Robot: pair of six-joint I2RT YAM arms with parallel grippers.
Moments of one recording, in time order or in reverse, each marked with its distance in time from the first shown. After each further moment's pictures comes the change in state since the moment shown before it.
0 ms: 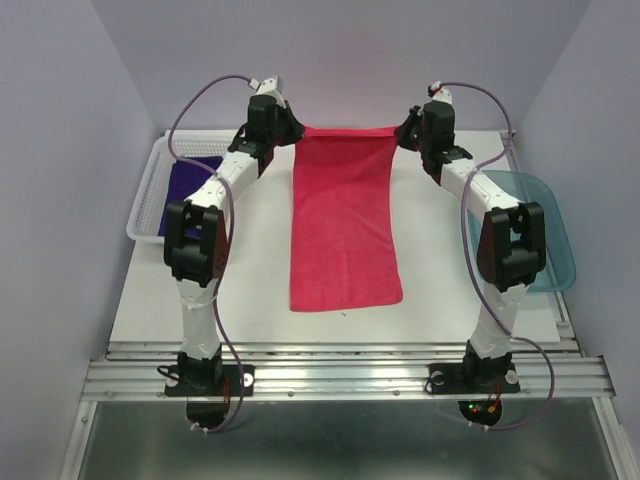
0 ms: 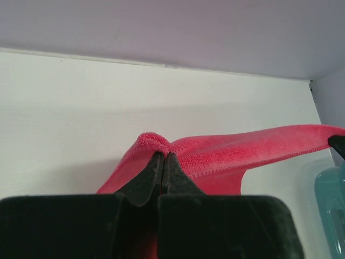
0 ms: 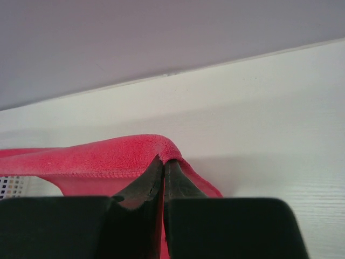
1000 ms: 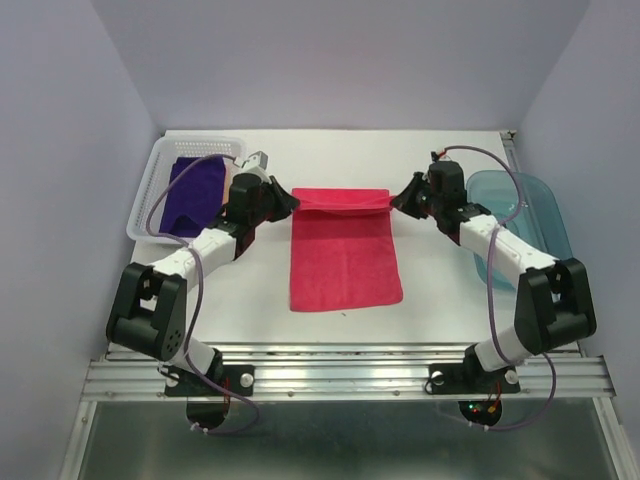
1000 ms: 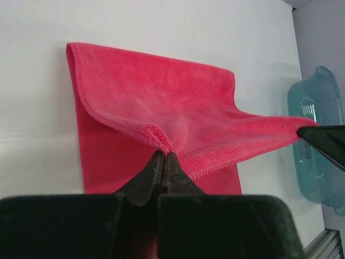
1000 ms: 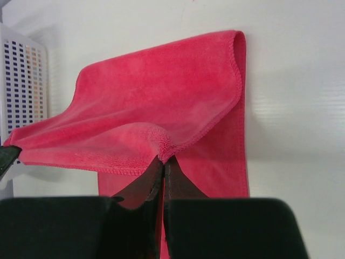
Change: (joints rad) left arm -0.043 -0.545 -0.883 0.239 0.069 -0.155; right arm 0.058 -0.429 -0.603 -0.097 -0.184 0.208
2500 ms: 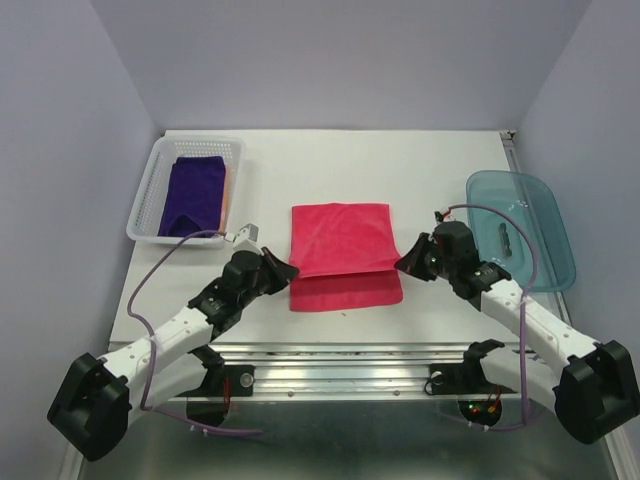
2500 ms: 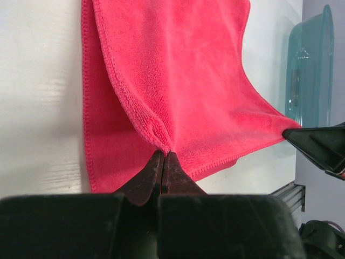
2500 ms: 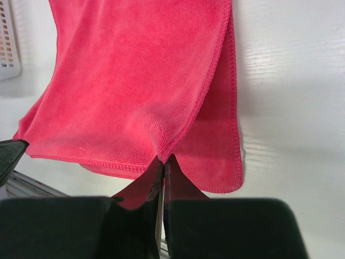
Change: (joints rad) left arm -0.281 -0.622 -0.573 -0.128 -0.233 -0.311; right arm 0.146 -0.513 -0.453 -0.195 0.022 0.091
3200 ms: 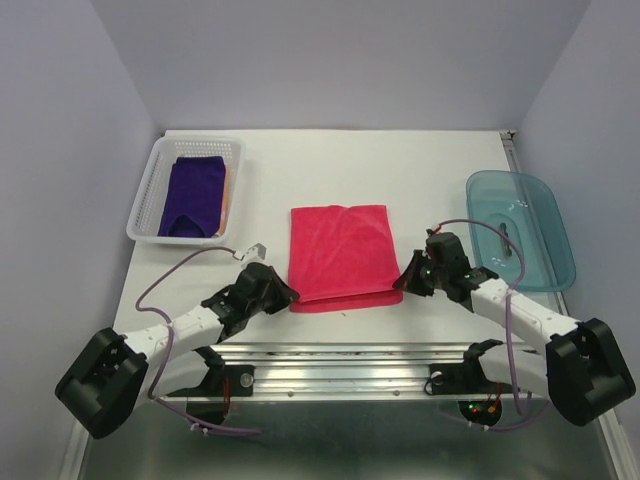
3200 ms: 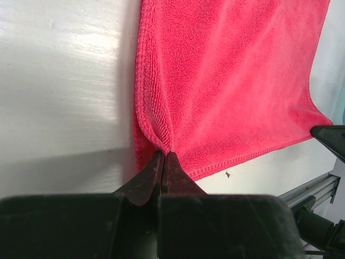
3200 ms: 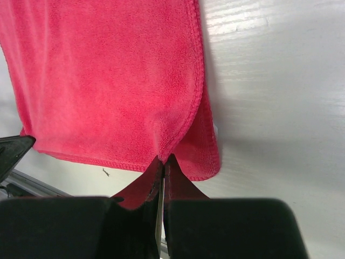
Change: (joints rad) left arm -0.059 0.122 -0.095 -0.006 0.000 -0.081; right arm 0.002 0.096 -0.094 0.024 -0.053 0.013
